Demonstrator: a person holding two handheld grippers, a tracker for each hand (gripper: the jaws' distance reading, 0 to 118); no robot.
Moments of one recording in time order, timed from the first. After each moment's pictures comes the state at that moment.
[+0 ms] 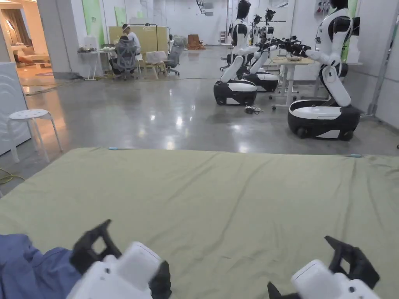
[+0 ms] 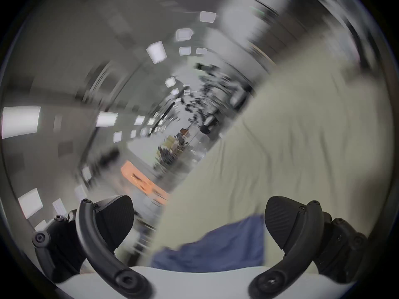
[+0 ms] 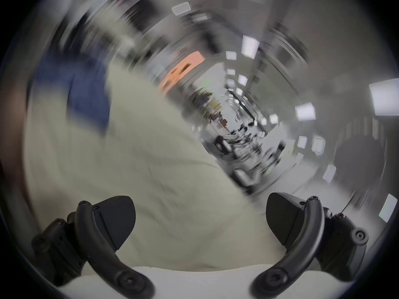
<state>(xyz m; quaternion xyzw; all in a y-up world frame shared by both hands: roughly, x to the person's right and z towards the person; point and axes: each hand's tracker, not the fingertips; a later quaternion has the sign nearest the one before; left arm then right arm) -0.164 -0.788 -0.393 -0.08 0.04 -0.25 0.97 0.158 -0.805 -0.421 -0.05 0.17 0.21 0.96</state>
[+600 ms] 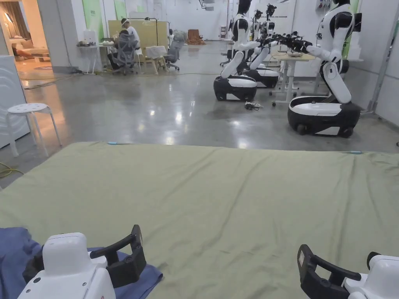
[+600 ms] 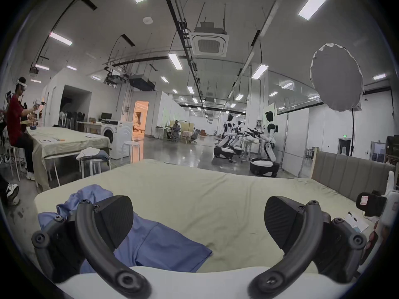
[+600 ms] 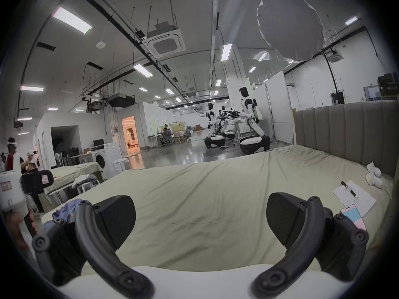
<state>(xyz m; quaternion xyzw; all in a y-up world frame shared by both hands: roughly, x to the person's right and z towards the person) -0.190 -0.793 -0.374 -0.01 0.10 0.05 0.99 0.187 -0.819 -0.416 -0.04 0.08 -0.07 0.99</state>
